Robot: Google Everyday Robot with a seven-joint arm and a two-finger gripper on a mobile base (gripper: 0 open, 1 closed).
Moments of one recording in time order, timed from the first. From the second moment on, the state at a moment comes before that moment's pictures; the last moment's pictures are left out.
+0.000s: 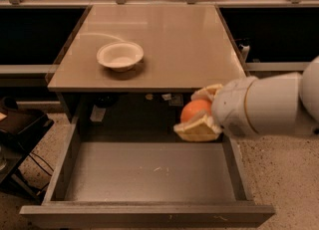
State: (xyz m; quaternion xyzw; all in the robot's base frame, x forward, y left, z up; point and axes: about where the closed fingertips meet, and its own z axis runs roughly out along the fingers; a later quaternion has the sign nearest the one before) arm 0.438 -0.078 0.892 -0.48 0.77 0.10 0.41
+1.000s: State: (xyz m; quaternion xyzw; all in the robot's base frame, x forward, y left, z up) arm 0.402 -0.058 0.824 -0.48 0.79 0.14 0.36
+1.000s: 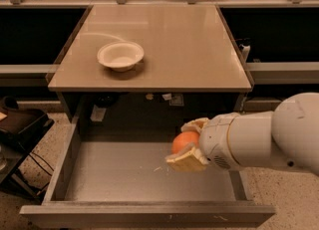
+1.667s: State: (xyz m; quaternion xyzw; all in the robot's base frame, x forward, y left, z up) arm 0.461 -0.074 0.711 -0.49 0.80 0.11 0.34
